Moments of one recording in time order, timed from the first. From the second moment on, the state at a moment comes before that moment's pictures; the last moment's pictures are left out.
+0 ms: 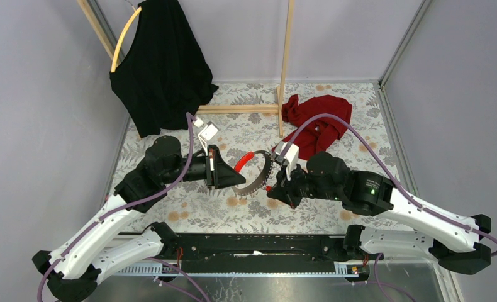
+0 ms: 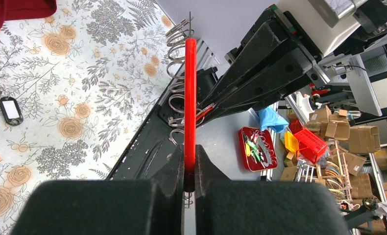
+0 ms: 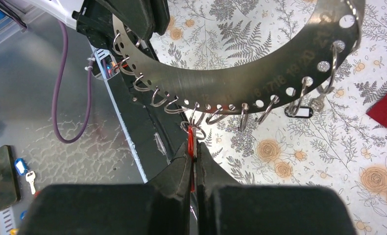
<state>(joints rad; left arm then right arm) -0.75 0.79 0.97 -0.41 0.59 -0.68 1.16 0.93 1.10 -0.66 -0.08 0.24</state>
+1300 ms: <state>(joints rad) -0.78 0.85 0.97 -0.42 0.60 -0.69 1.24 1.02 1.20 -0.78 0.08 0.18</state>
